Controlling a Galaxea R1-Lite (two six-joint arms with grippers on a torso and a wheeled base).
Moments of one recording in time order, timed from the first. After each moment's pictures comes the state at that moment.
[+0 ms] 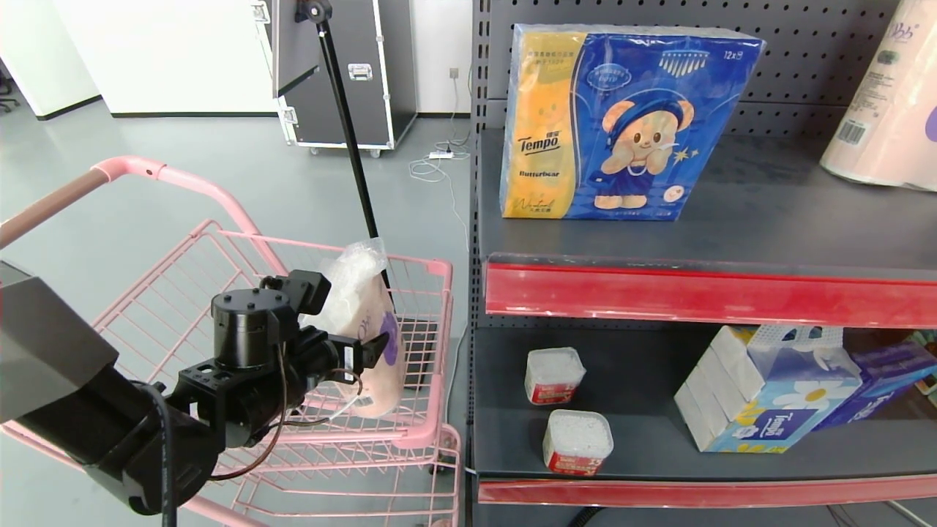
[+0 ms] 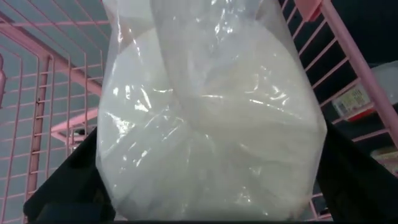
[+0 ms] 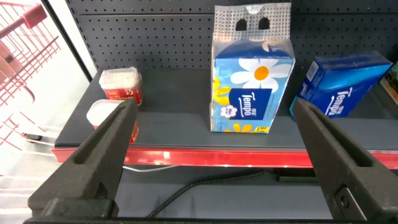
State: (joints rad) left arm -0.39 1.95 -0.51 -1.07 0.12 -0.07; right arm 0.00 0.00 0.00 0.00 -0.02 0.00
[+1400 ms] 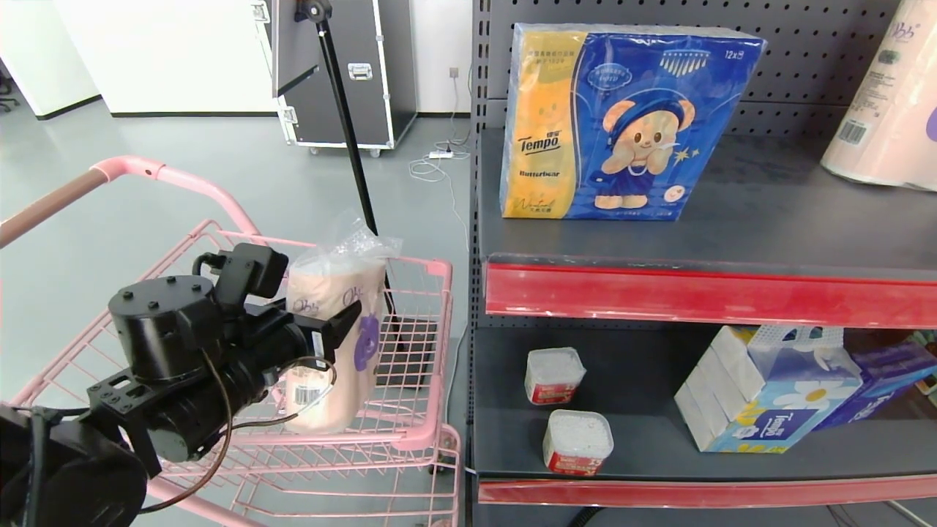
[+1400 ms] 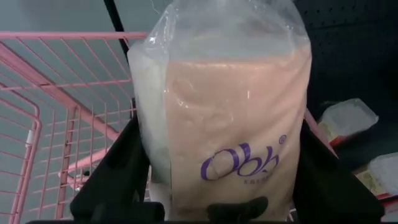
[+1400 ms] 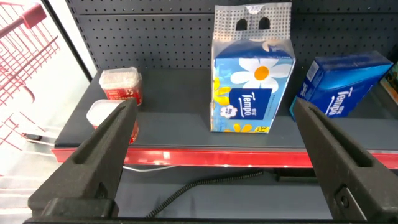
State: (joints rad) left arm -0.39 1.75 -0.40 -1.18 0.09 -0.02; right arm 0.00 0.00 0.00 0.00 -0.02 0.00
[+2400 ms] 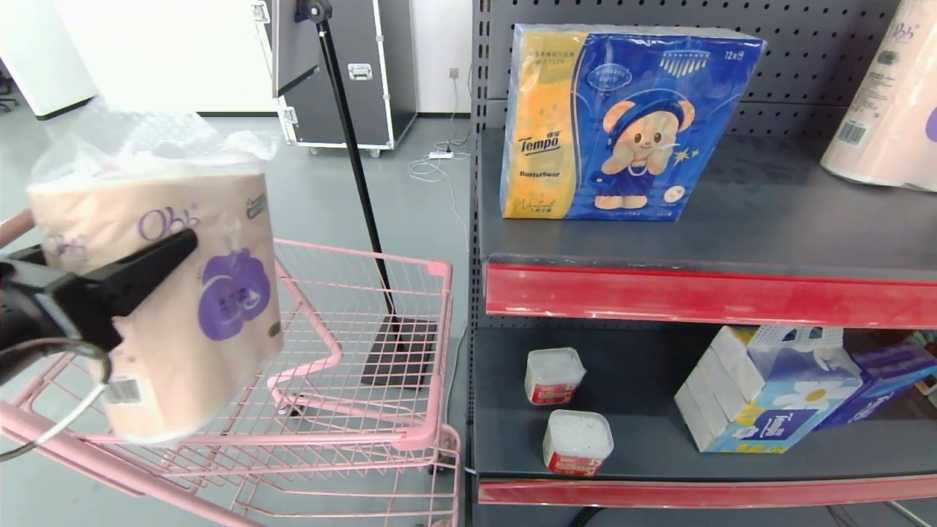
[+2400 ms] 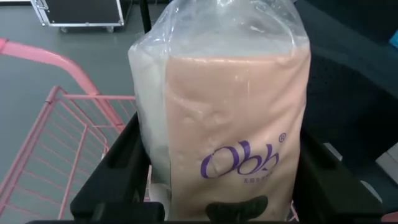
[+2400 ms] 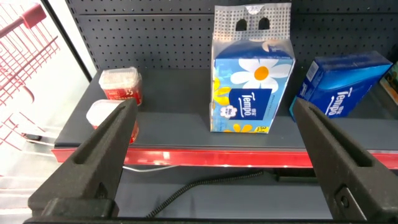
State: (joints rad) left arm -0.27 1.02 -0.53 -0.54 0.03 -0.01; right arm 0.00 0.00 0.00 0.00 -0.02 0.00
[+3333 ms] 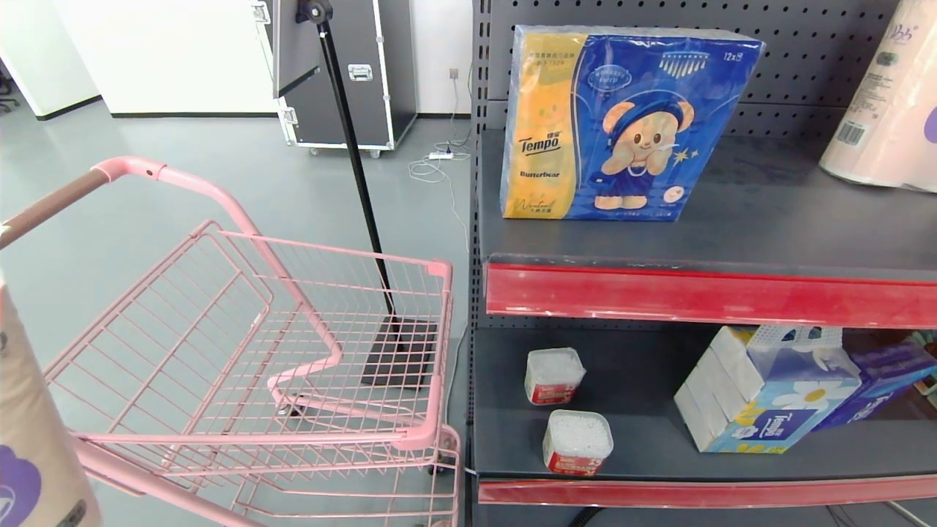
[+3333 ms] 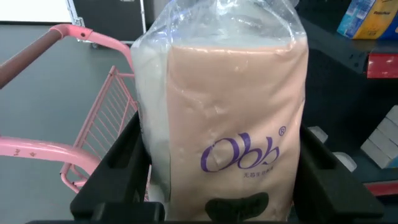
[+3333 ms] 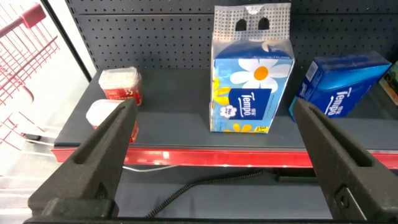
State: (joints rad) left arm -0.27 0.28 -0.56 0.15 0.10 -0.01; right arm 0.00 0.00 0.00 0.00 -0.02 0.00
